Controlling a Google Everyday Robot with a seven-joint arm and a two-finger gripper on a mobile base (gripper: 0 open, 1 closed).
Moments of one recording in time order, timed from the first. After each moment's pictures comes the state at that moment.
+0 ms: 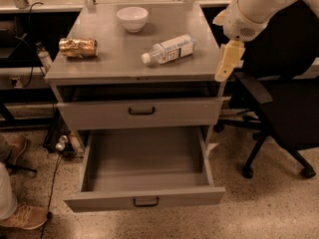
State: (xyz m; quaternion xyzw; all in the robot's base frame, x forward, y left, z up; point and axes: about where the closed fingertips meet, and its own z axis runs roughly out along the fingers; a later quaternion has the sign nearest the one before) arm 0.653 -0.166 0.930 -0.67 0.69 -0.06 0.26
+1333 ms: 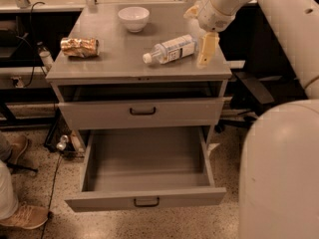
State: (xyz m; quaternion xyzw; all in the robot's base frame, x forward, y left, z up) arm 0.736 -0.116 0.910 -0.75 0.60 -0.03 0.27
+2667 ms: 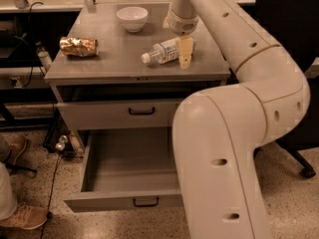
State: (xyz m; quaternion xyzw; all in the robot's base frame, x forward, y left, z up) arm 0.796 -0.069 0.861 -0.79 0.58 -0.10 0.16
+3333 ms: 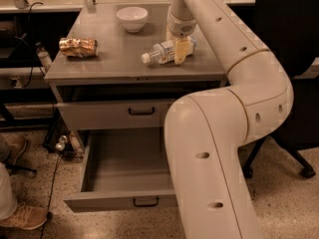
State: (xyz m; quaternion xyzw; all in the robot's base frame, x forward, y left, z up) arm 0.805 -0.070 0.848 -0.78 0.60 -0.09 0.15
